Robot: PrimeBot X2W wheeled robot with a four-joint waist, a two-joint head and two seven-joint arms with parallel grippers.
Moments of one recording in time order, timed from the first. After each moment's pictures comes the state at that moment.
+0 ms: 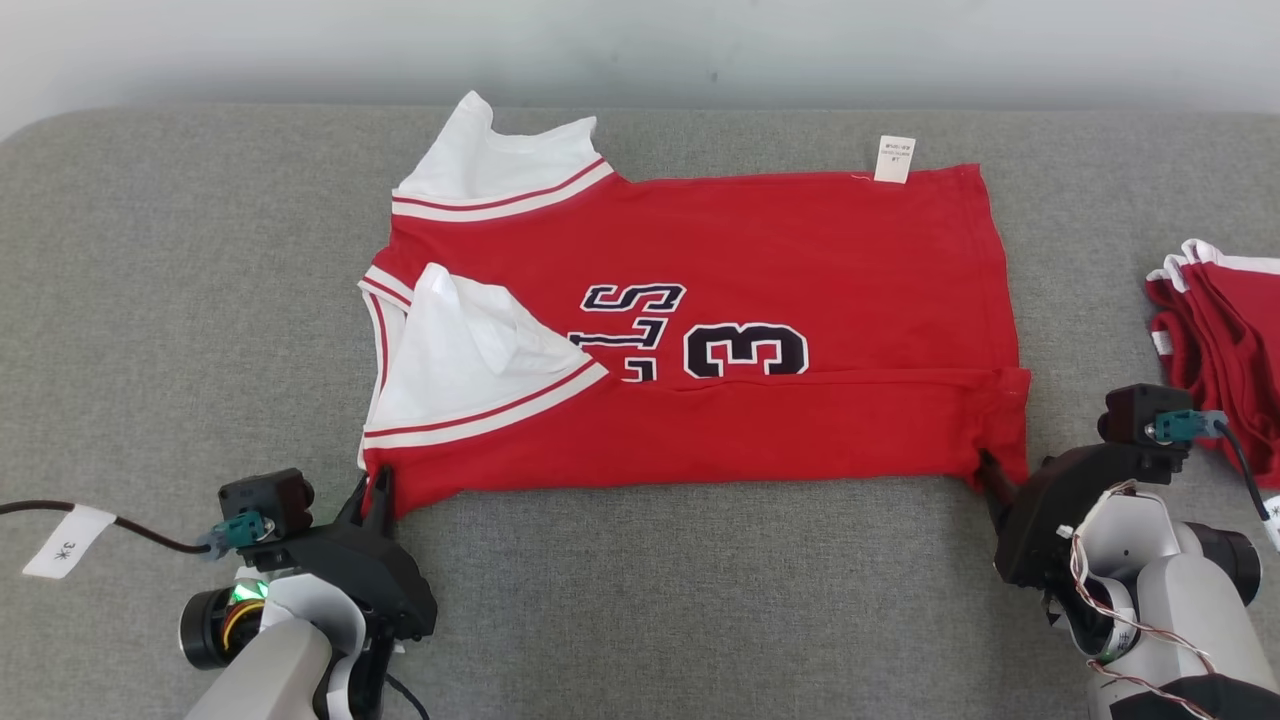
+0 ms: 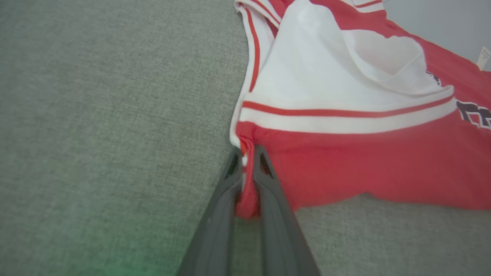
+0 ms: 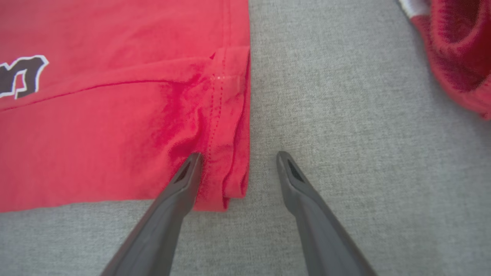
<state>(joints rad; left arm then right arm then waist) -0.55 0.28 -0.60 0.73 -0.92 0.10 -0.09 -0.39 -0.07 -0.20 0.40 0.14 0.13 0.54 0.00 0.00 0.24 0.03</state>
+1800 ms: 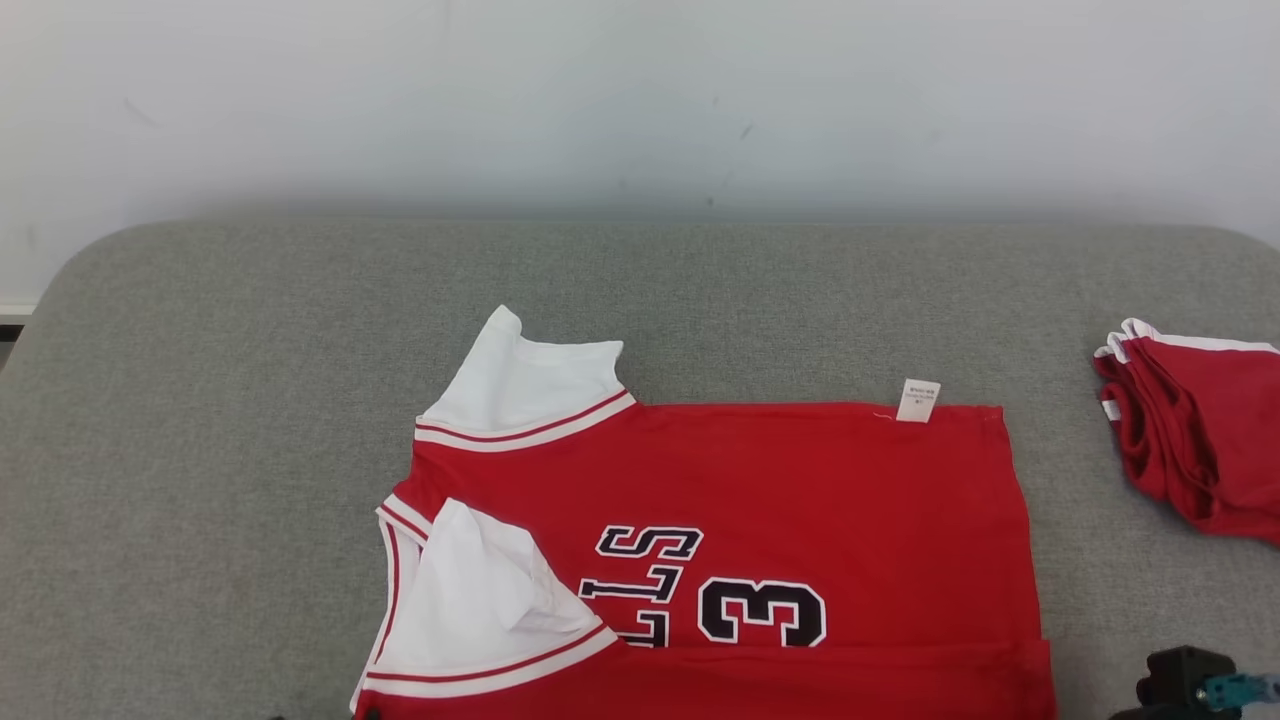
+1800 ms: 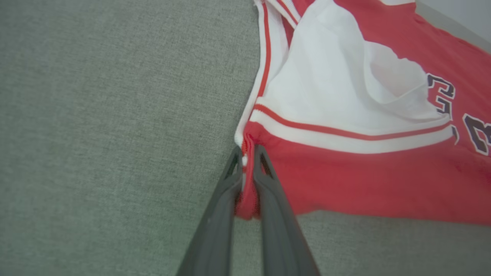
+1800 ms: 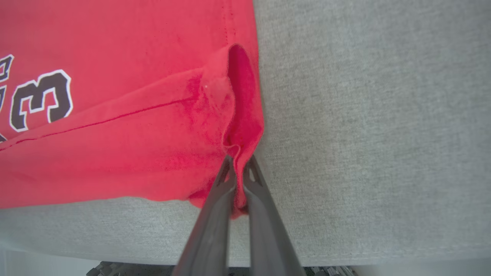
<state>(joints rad) -0.06 0.47 -0.61 0.24 -0.96 0.27 -0.09 0.14 -0.05 -0.23 0.02 0.36 0.13 0.72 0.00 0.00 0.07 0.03</state>
